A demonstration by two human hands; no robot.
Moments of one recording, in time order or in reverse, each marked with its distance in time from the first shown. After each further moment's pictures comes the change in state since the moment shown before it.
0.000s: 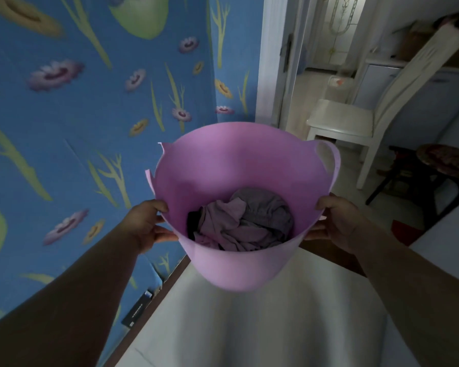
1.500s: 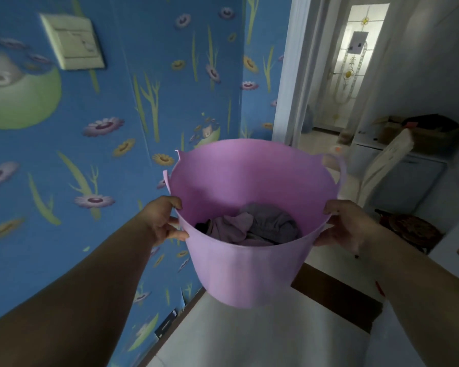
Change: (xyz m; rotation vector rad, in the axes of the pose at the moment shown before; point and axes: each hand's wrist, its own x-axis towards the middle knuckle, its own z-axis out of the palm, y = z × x) left_hand -0.316 0.220 -0.050 0.014 0.008 0.072; right_hand -0.275 -0.251 0.031 -0.036 -0.070 -0.093
